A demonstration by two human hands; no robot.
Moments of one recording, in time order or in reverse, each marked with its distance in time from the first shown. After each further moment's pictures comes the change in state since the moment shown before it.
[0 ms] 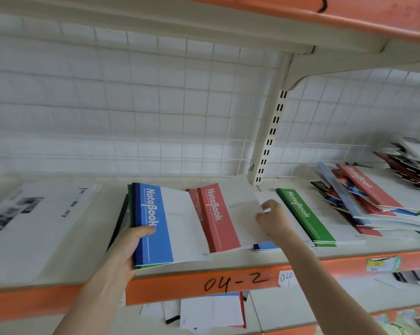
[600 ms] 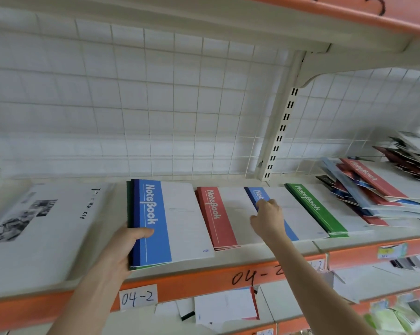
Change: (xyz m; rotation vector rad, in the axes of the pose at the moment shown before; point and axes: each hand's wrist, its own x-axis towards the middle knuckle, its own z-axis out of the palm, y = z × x) left_hand 0.010 0.015 -0.056 0.083 -0.049 -0.024; right_hand -0.025 -0.018 0.054 -0.647 0.176 -0.169
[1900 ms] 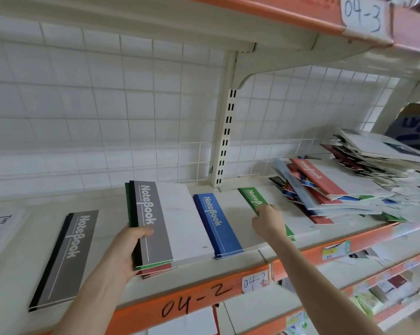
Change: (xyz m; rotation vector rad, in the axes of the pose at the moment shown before) left_hand 0.018 -0.004 0.137 -0.078 -0.164 -0.004; right_hand 0.059 0.124 -0.038 -0.025 0.020 0.165
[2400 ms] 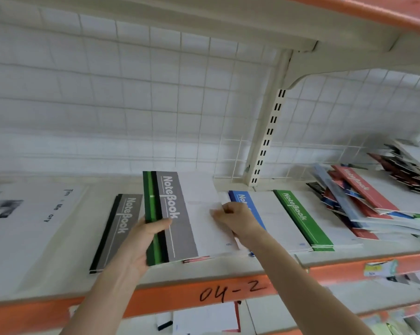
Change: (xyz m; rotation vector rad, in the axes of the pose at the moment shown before) left_hand -0.020 0.005 -0.046 -0.040 0.066 0.070; right_hand -0.061 -0.119 0.024 0.751 -0.478 -0.139
